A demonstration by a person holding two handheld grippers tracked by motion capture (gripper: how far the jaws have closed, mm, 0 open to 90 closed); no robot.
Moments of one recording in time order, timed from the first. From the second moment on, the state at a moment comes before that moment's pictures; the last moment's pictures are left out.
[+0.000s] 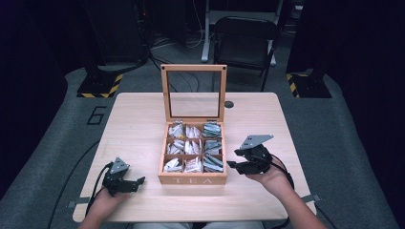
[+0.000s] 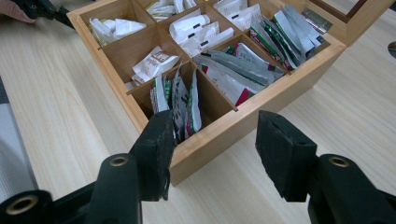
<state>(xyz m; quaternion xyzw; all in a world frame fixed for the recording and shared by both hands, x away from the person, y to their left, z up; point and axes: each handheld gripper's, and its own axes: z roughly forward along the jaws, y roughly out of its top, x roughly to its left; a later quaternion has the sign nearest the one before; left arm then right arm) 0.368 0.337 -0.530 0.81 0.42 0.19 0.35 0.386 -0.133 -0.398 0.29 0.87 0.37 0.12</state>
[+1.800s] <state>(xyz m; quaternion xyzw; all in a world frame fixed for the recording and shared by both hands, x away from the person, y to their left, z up) 0.368 0.337 -0.530 0.81 0.42 0.19 0.35 0.412 -0.093 -0.405 0.27 0.88 0.37 0.11</state>
